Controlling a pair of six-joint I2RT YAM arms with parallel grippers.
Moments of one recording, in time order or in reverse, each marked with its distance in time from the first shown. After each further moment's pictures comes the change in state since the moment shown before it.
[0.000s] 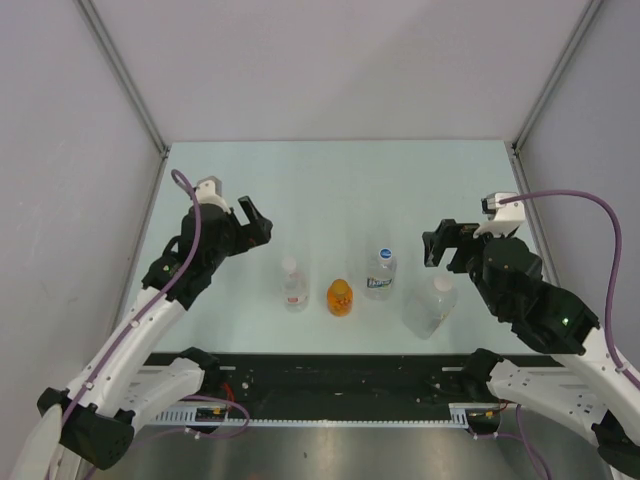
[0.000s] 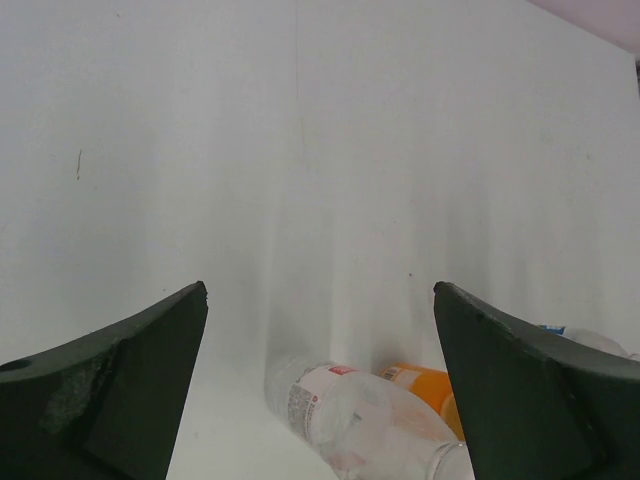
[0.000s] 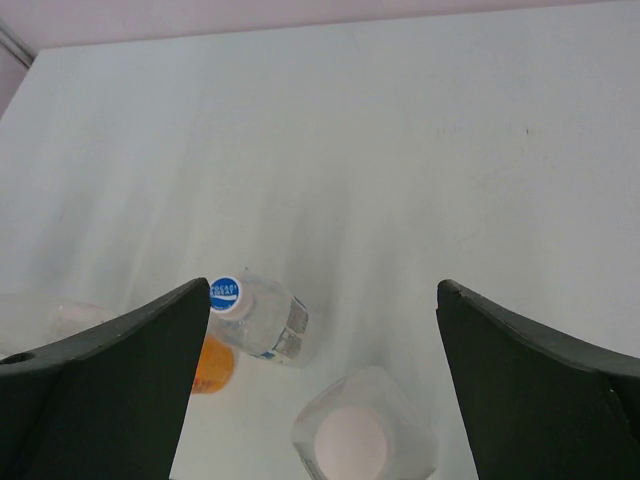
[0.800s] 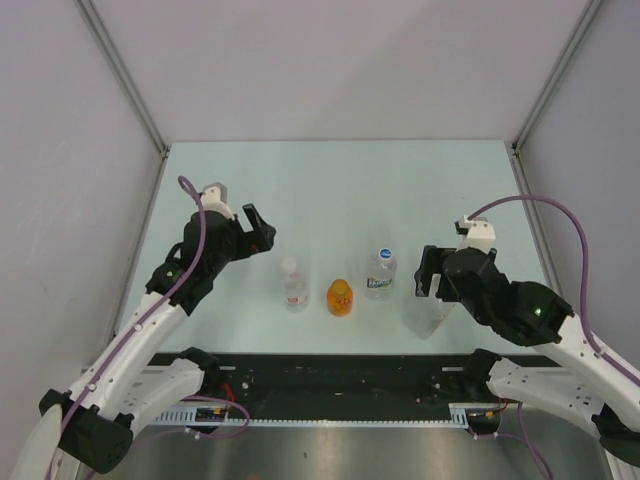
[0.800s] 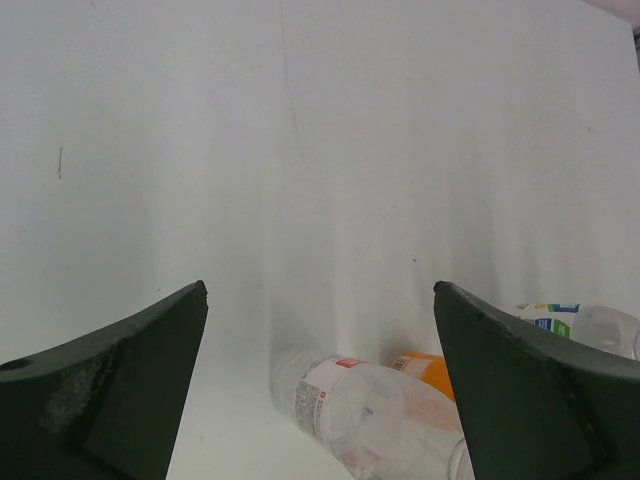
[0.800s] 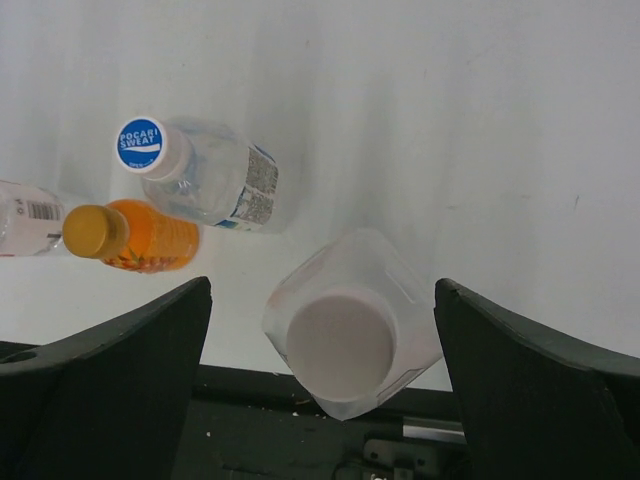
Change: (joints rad) left arm 0.000 -0.027 -0.080 0.071 0.045 0.038; right arm 0.058 0.042 -0.064 -0.325 -0.063 0.285
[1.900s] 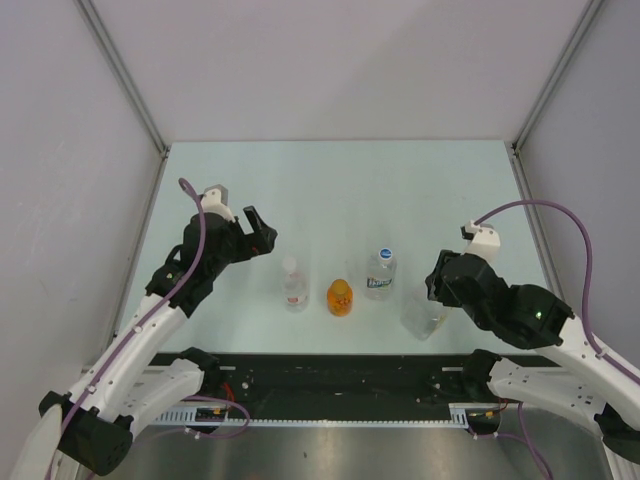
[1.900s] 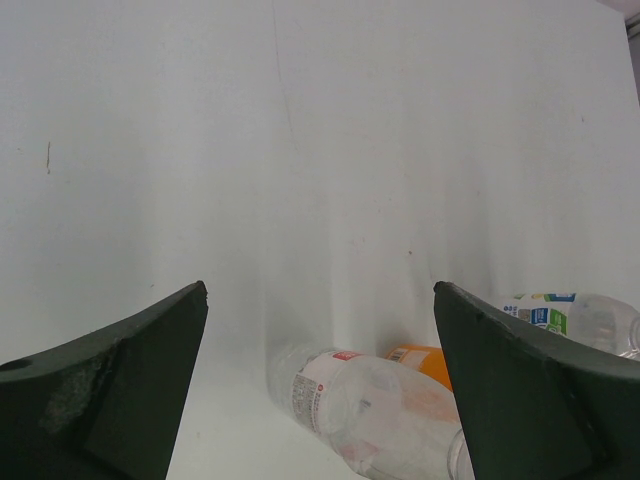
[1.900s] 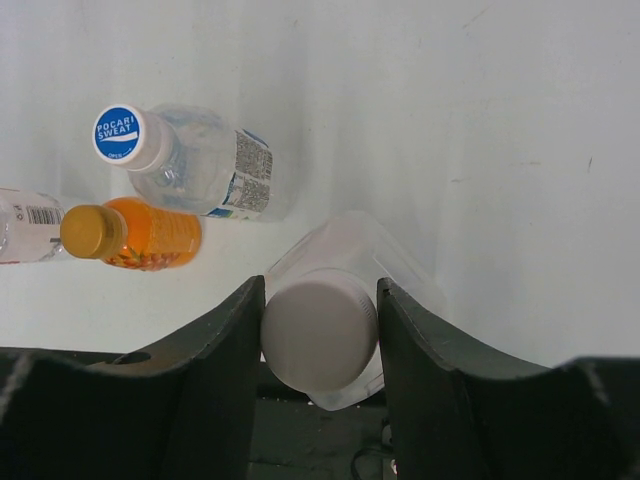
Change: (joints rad) left arm 0.000 -0.013 -0.016 0.002 0.023 0.000; right arm 0.043 0.004 -0.026 -0.055 0.031 0.139
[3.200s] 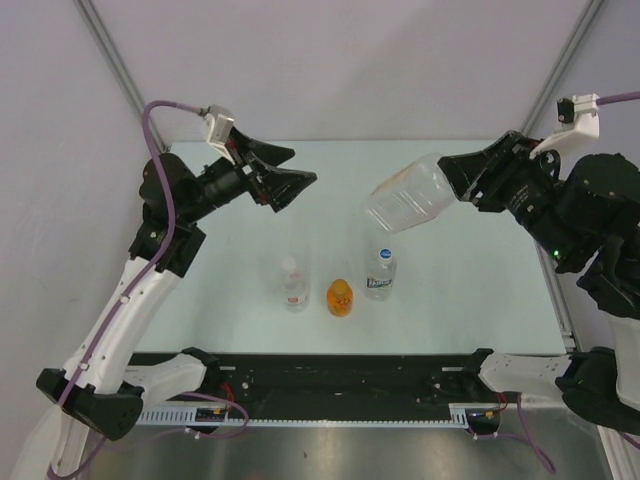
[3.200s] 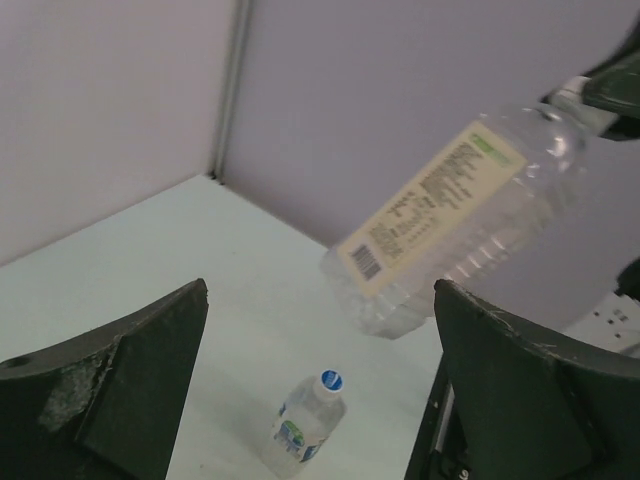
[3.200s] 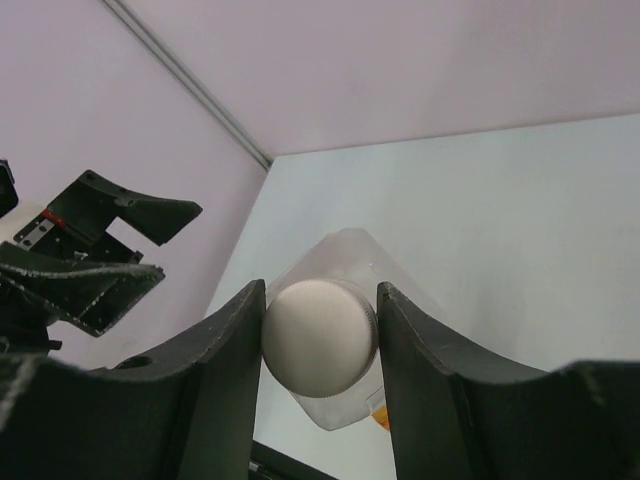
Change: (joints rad) left arm 0.000 0.206 0.478 0.403 0.697 0.119; right arm -0.078 0.408 1.096 0.029 -0.122 -0.259
